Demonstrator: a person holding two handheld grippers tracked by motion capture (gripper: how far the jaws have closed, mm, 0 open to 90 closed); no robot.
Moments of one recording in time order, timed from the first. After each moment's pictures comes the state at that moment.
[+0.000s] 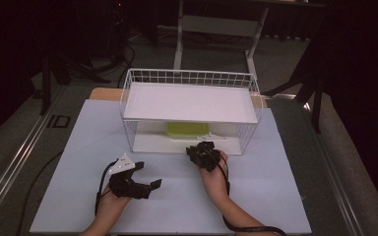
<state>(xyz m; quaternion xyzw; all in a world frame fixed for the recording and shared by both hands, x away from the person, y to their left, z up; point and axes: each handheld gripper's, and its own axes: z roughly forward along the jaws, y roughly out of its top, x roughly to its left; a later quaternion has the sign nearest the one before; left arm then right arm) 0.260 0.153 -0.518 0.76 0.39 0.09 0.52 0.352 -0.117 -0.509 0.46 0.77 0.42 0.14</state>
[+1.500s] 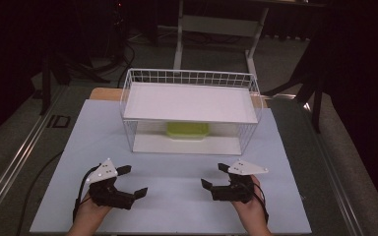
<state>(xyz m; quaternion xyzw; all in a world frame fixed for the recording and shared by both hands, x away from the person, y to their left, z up) 0.226 0.190 -0.489 0.77 0.36 0.11 0.52 0.260 -0.198 -0.484 0.34 0.79 0.49 0.13</state>
